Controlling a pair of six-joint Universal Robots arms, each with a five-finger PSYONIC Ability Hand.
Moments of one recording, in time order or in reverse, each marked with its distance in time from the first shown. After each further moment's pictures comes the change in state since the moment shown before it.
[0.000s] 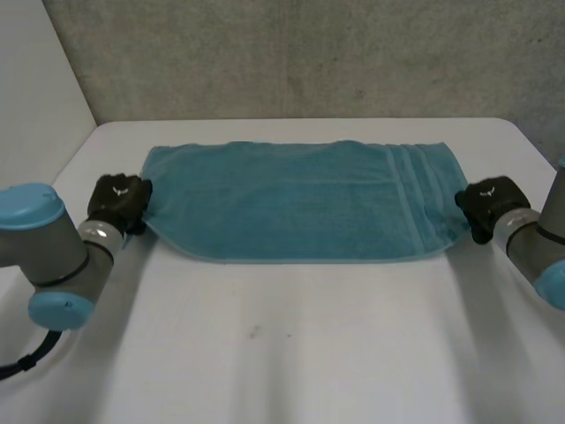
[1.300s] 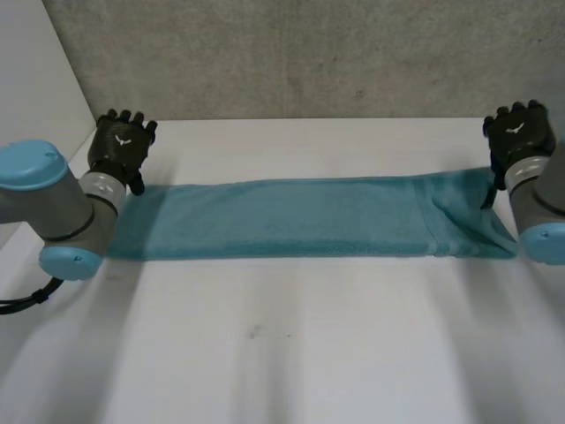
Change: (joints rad) left arm -0.027 -0.082 0.307 -0.025 0.000 0.180; right arm 0.002 0.127 -0.271 -0.236 0.118 -0.045; left_hand -0.950 -0.998 -0.978 -0.991 -0.918; right_hand -0.769 -0.956 -0.969 -0.960 -0.929
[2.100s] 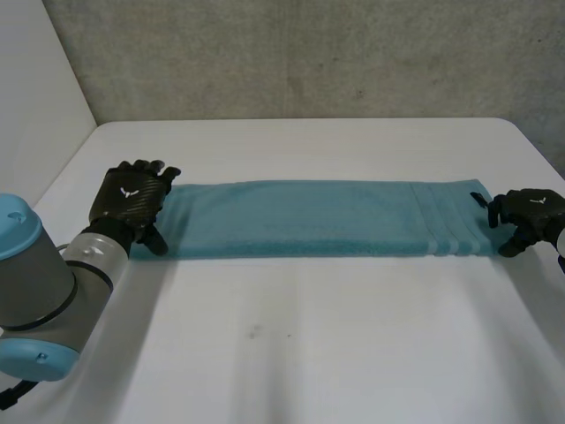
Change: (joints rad) left arm -0.084 0.429 -0.585 0.012 -0.006 -0.247; right arm -0.295 -0.096 0.282 0.265 -0.503 0.229; left_hand 0.000 0.000 0.000 0.000 0.000; right_hand 0.427 0.521 0.527 0.507 0.473
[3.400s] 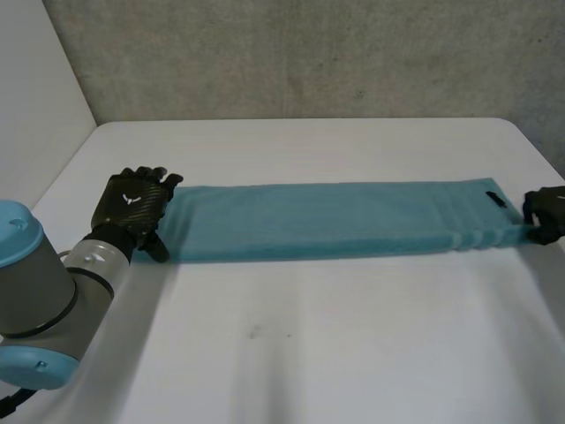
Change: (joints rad) left arm -0.005 0.007 -0.026 0.000 0.002 0.000; right arm -0.052 0.103 -0.123 -0.055 0.124 -0.003; left_hand 0.000 0.000 0.000 0.000 0.000; right_hand 0.313 0.438 0.439 0.452 0.420
